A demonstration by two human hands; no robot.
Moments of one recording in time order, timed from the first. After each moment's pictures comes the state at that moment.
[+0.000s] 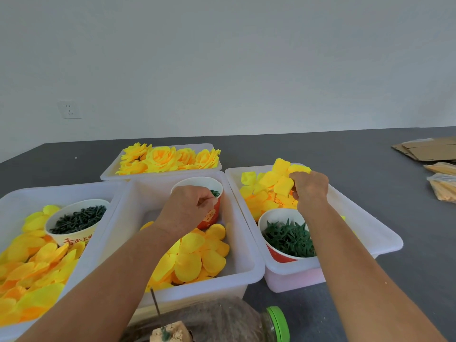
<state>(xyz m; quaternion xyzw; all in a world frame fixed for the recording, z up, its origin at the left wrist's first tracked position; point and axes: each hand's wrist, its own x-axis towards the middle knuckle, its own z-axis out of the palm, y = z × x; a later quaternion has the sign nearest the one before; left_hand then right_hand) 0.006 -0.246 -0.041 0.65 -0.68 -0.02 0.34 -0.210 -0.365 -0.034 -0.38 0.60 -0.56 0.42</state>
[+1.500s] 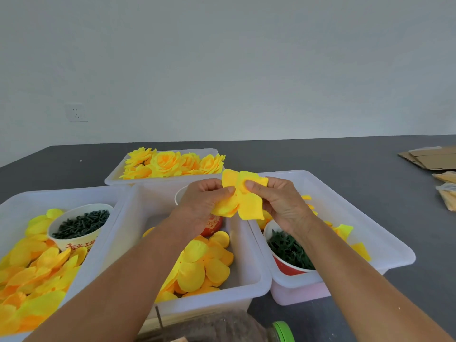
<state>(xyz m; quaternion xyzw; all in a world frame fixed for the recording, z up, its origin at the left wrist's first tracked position) -0.016 -0.262 -0.025 0.52 -0.44 -0.45 0.59 -0.168 -0.325 -0.037 -0.57 0.28 -0.46 0.62</state>
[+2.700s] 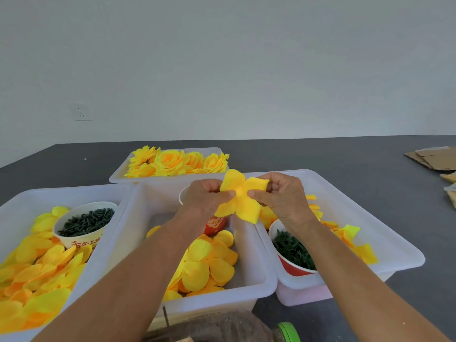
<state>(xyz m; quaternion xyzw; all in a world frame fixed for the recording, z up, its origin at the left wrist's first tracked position) -0.014 -0.262 -0.024 0.59 -0.43 -0.39 0.57 -0.167 -0.320 -0.038 -0.68 0.34 -0.50 0.42</state>
